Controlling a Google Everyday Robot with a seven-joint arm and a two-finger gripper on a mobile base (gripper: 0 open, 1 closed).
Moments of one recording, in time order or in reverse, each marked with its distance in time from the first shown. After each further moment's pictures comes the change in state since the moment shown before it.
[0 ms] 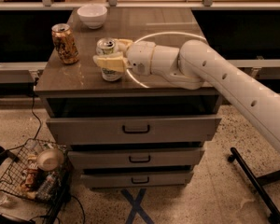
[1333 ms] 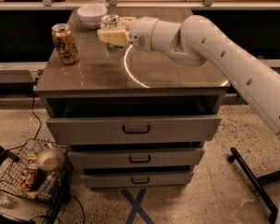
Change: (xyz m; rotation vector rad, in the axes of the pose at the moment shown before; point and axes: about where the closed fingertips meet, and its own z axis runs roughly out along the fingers) arm -0.038 -0.066 0.006 0.124 0.019 0.045
